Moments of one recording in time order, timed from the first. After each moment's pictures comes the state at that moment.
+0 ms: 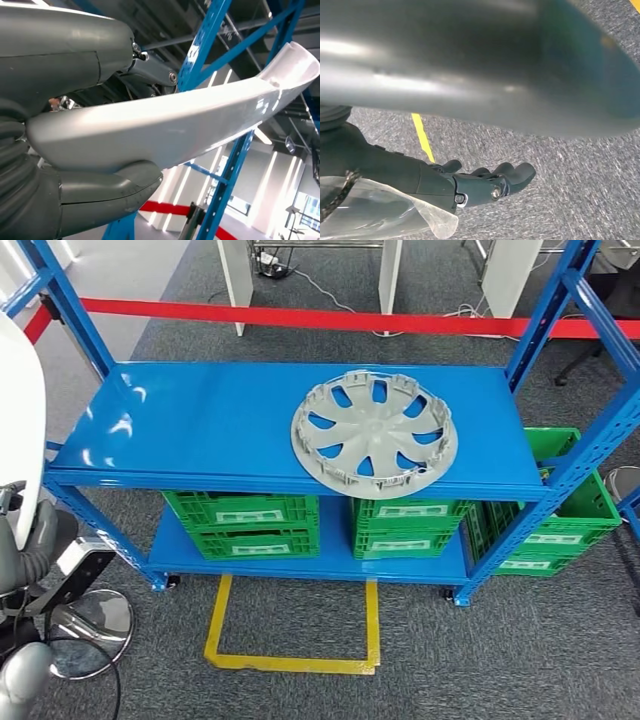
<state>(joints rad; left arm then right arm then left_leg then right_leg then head) 0.06 0.29 -0.08 -1.68 -1.16 0.52 0.01 -0.02 0.36 -1.48 -0.63 1.02 0.27 -0.17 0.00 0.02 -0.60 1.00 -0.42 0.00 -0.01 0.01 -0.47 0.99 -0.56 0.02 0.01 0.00</state>
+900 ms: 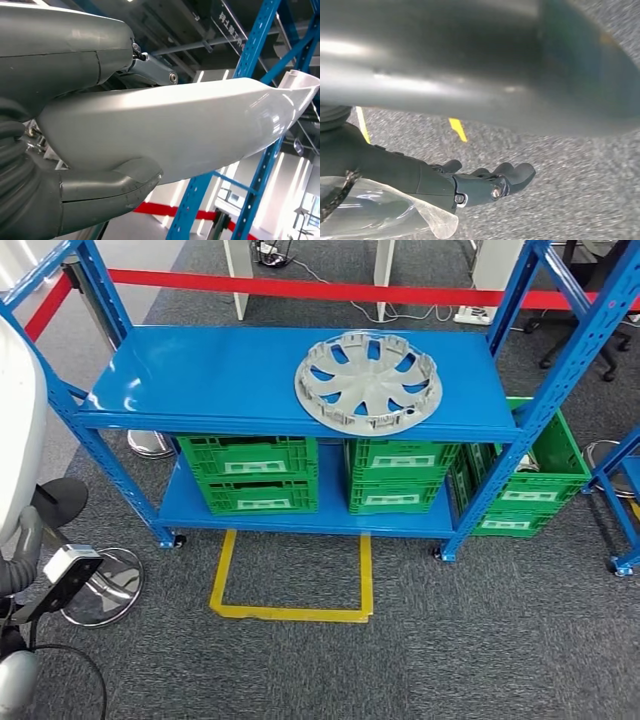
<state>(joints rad) 0.10 0.30 -0.04 -1.70 -1.15 0.52 0.01 -0.03 0.36 -1.48 -0.62 1.03 0.25 -0.18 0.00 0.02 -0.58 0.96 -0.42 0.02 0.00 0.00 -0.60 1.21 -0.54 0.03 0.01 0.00</state>
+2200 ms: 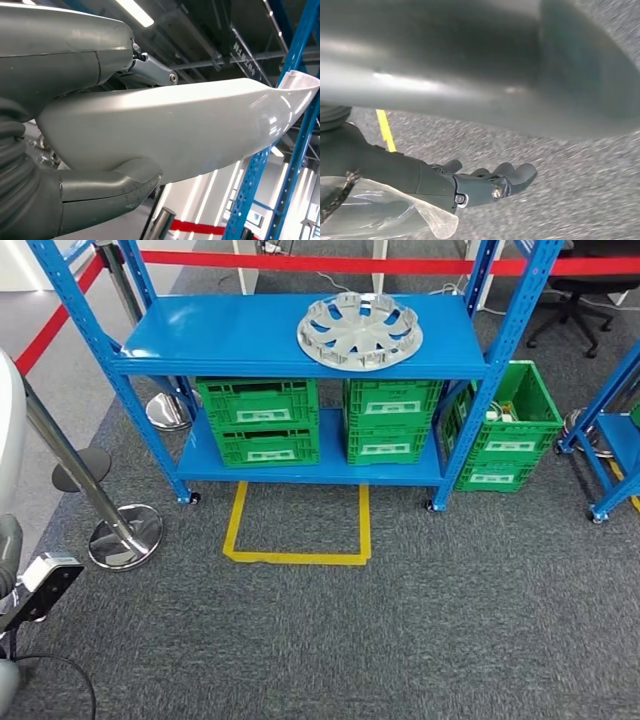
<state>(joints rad) 0.14 0.32 0.03 -1.71 -1.10 0.54 -0.04 -0.04 0.36 -1.48 -0.59 1.06 0.23 -0.22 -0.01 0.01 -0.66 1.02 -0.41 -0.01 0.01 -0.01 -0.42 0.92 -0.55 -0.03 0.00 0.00</state>
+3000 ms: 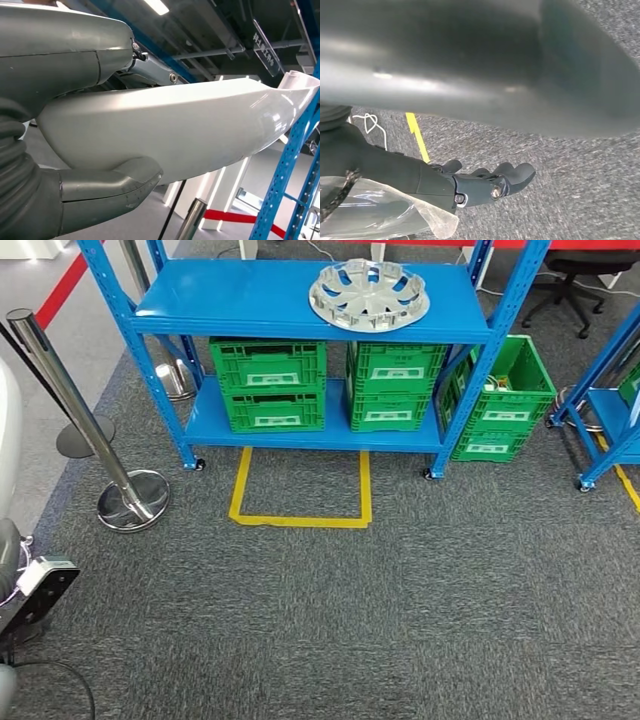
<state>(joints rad) 0.16 0.32 0.03 -1.71 -1.08 0.54 -0.04 -0.04 0.36 -1.48 -0.59 1.07 0.24 -0.22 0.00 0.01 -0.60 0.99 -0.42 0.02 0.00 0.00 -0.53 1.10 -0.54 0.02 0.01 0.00</state>
